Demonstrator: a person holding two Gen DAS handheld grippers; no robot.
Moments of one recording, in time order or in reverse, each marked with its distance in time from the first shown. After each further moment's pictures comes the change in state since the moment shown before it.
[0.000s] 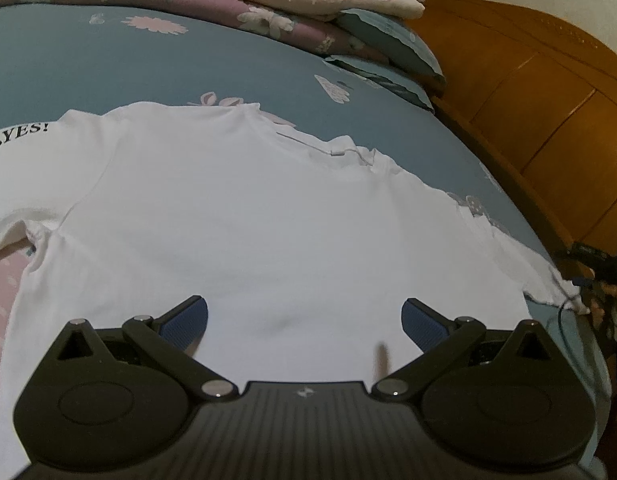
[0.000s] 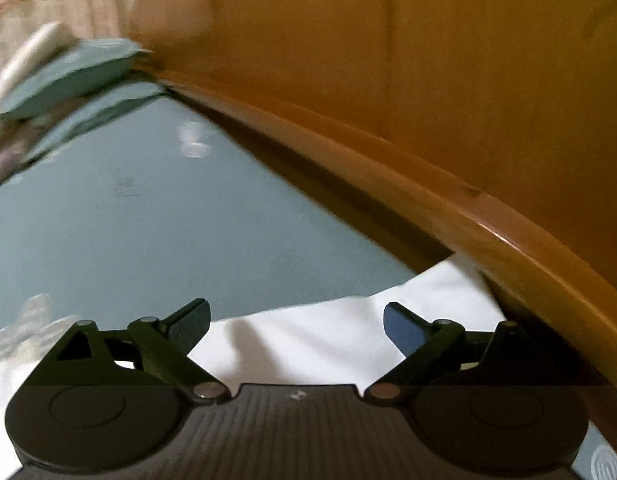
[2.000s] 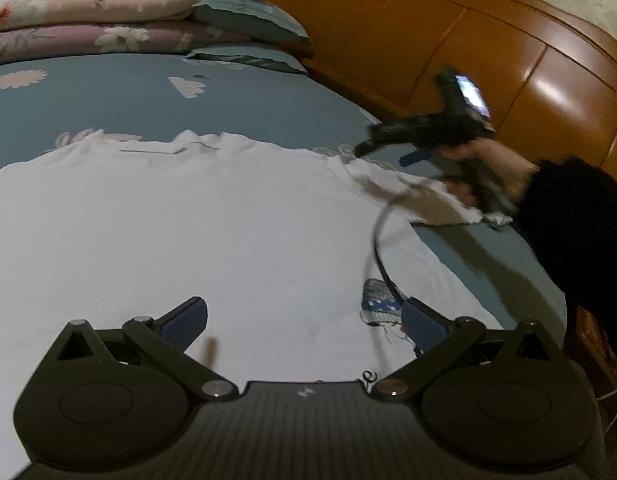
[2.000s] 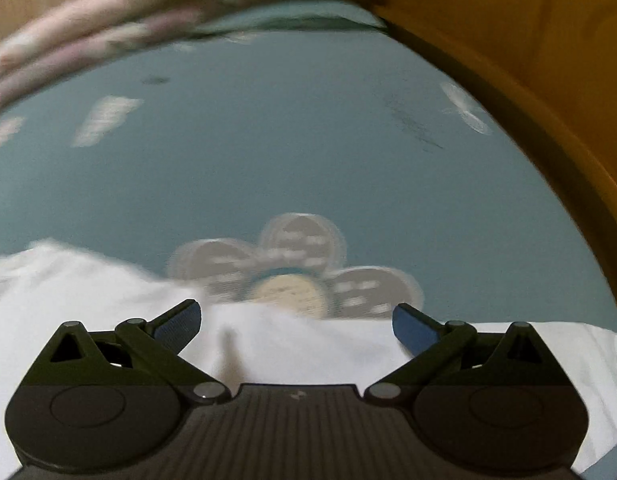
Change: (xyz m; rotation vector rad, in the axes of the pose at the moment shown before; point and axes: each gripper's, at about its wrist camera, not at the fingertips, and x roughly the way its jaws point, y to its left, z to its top) left arm -0.021 -0.069 -0.012 0.299 0.062 -0.221; right arm 0.016 0.220 -0.017 -0.400 0.201 0.269
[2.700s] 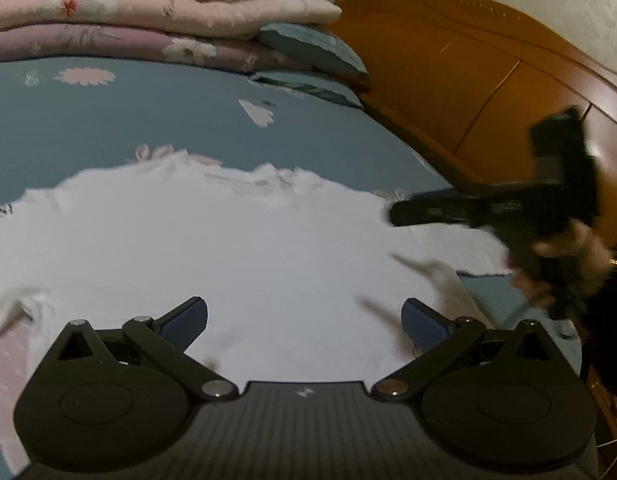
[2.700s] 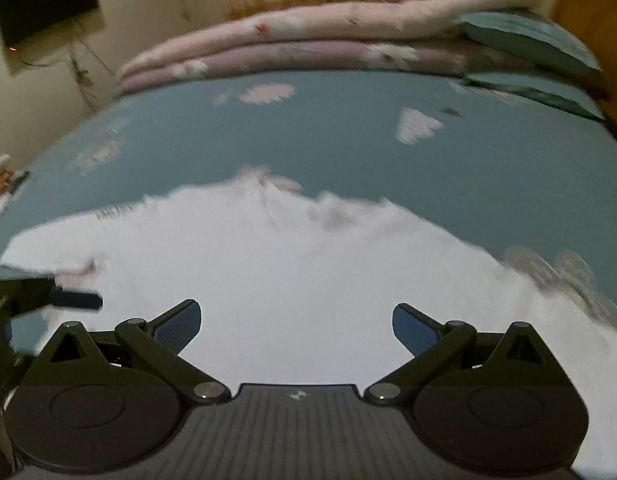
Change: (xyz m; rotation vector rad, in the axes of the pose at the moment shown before) left arm -0.042 0.048 0.018 -0.107 -0.083 0.093; right arm -0.090 0.161 -0.053 -0.349 -0.078 0.487
